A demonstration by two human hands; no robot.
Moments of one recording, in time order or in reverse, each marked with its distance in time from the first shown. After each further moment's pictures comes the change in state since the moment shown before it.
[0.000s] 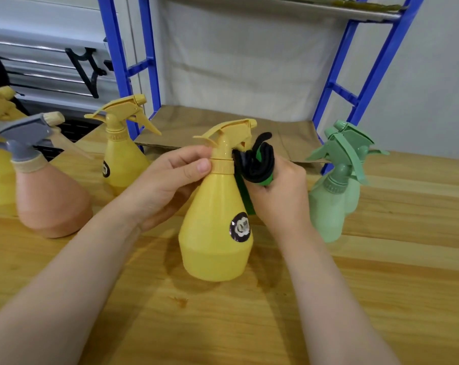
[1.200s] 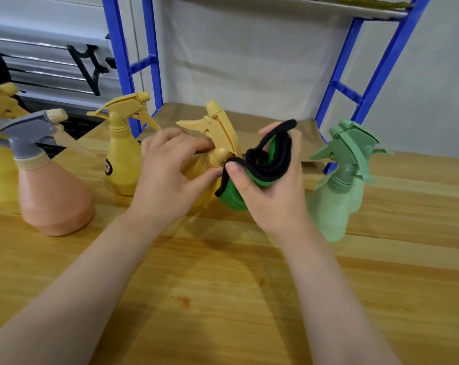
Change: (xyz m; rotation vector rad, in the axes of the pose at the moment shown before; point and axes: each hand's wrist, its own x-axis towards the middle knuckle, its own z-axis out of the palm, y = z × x) left_hand 0.012 -0.020 -0.008 1.182 0.507 0.627; right_hand -0.001 -0.019 0.000 0.382 -0.012 0.031
